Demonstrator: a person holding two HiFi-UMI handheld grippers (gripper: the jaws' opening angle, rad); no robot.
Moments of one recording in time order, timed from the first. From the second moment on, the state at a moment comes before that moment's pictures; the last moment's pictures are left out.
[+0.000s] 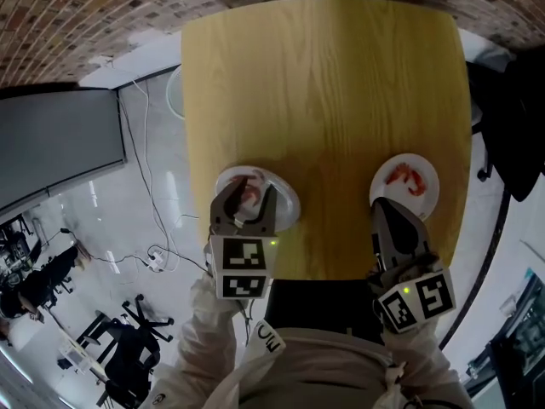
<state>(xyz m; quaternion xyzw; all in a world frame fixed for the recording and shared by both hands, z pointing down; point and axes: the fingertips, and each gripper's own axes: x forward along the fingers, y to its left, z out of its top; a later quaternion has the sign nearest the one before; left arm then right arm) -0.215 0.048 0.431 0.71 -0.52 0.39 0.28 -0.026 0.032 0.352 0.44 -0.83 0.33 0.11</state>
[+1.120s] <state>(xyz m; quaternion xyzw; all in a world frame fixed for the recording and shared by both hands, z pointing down) -0.221 0.039 0.454 0.71 -0.50 0.37 0.31 -0.038 0.024 0.365 0.45 -0.82 0.34 0.12</state>
